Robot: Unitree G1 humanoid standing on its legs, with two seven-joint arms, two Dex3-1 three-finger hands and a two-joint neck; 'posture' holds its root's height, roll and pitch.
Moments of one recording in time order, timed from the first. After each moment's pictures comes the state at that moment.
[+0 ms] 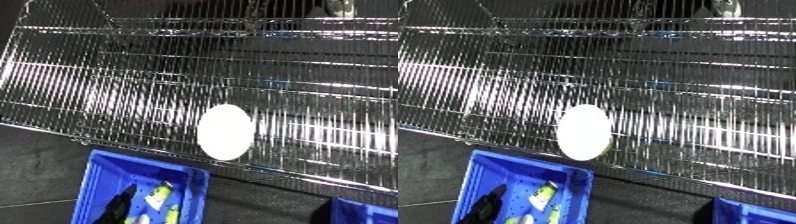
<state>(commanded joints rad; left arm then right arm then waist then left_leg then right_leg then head) -0.28 0.49 -0.34 0.73 -0.63 -0.36 -0.01 -0.49 -0.44 0.39 1.12 0.73 -0.06 0.13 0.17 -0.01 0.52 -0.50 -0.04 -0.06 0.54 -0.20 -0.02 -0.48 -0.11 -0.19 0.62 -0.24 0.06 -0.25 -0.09</state>
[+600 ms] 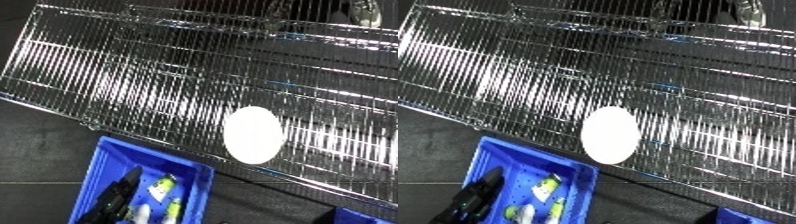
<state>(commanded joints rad) -0.13 0.65 -0.28 0.16 -0.61 -0.49 -0.05 -0.39 -0.49 0.32 1.15 0.80 -0.10 0.16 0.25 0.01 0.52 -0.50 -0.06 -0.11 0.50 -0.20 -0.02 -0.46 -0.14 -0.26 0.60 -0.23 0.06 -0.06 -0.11</state>
